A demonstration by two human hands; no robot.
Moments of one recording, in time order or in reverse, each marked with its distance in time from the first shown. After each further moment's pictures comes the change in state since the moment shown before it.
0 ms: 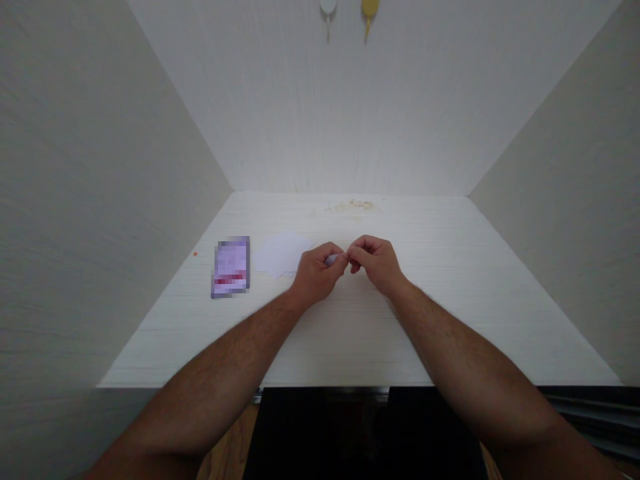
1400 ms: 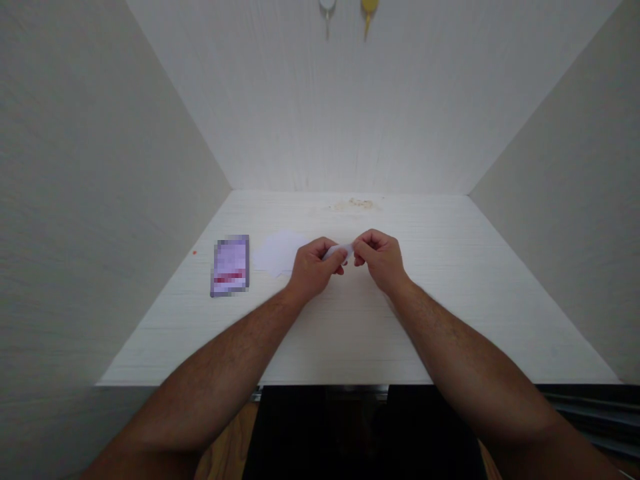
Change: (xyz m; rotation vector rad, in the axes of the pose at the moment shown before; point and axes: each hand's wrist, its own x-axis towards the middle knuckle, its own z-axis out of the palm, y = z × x) left_hand 0.003 -0.005 0.001 -0.321 0.016 -0.110; right_hand 0.001 -0.001 -0.001 0.013 0.125 -0.087
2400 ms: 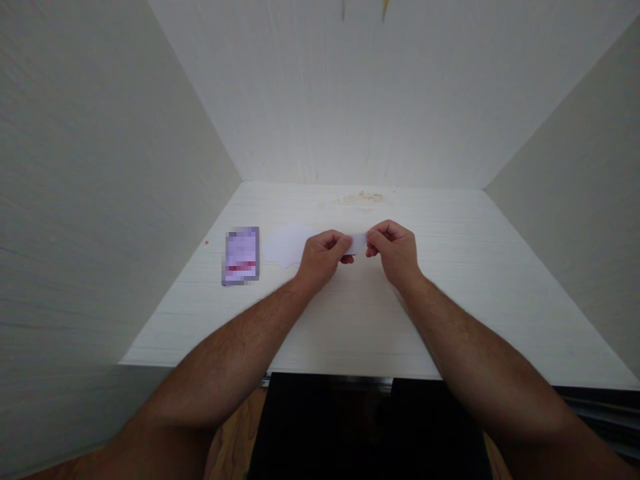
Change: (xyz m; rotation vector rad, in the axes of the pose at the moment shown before) left_hand 0.003 0.003 0.004 -0.114 0.027 -0.084; right_hand 0.000 -0.001 -0.004 0.037 0.075 0.001
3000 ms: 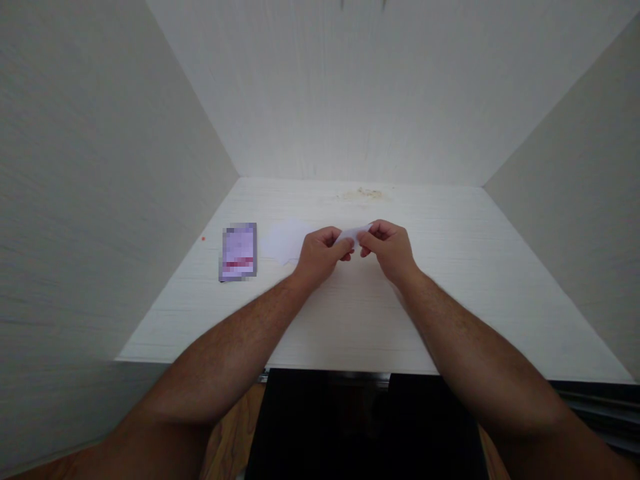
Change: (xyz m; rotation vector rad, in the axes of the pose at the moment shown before) left_hand -0.002 0.004 0.000 0.019 -0.019 0.007; right_hand 0.002 0.007 -0.001 -0.002 -0.141 0.033
